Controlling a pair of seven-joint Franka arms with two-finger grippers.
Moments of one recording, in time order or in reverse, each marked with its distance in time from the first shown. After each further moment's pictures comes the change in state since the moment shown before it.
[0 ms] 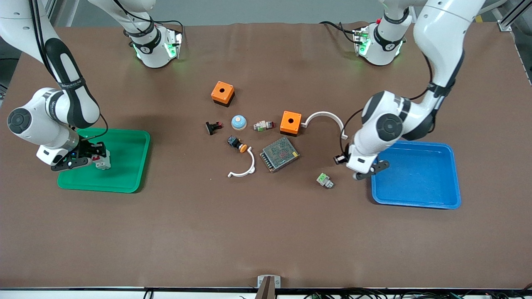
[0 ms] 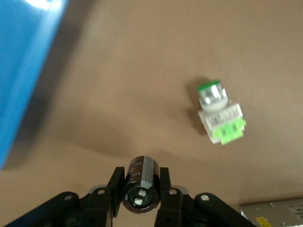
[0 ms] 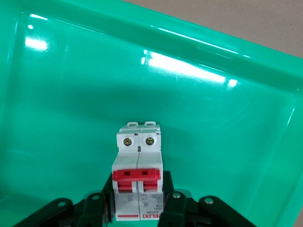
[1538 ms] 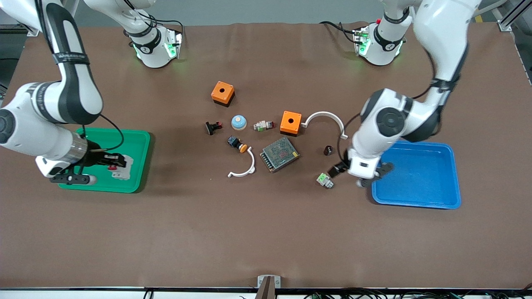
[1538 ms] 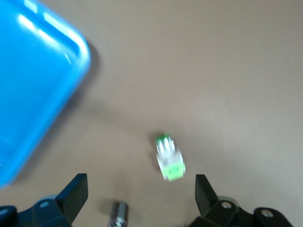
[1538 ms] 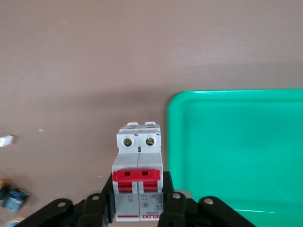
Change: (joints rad) left arm 0.004 -0.028 0.030 0.229 0.078 -0.119 -0.104; right arm 0.293 -0.080 0.016 0.362 0.169 -0.462 0.559
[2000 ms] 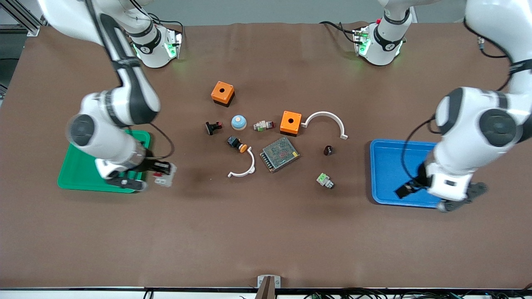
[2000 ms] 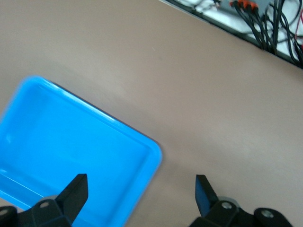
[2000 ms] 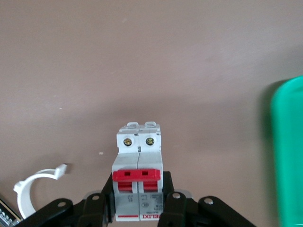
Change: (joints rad) left arm 0.206 -0.011 0.004 0.272 0.031 -0.246 0.358; right arm 0.248 0.132 0.002 0.010 0.002 0.212 0.358
